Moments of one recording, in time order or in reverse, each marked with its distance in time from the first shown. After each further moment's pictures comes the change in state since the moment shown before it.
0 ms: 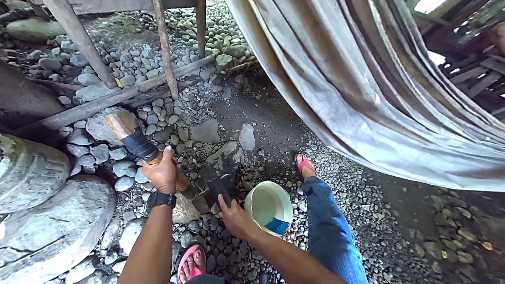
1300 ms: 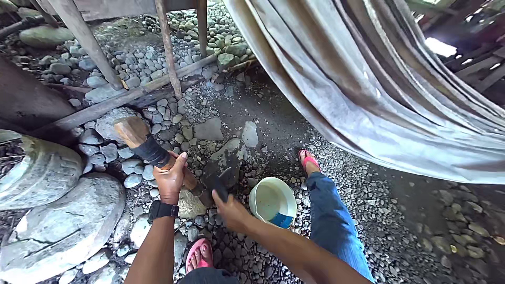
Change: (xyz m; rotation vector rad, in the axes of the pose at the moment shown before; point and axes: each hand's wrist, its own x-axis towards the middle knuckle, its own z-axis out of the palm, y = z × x) left_hand -0.020 0.003 -0.027 -0.125 -0.328 0.135; right_hand -0.006 -0.024 -0.012 0.010 -0.049 -0.077
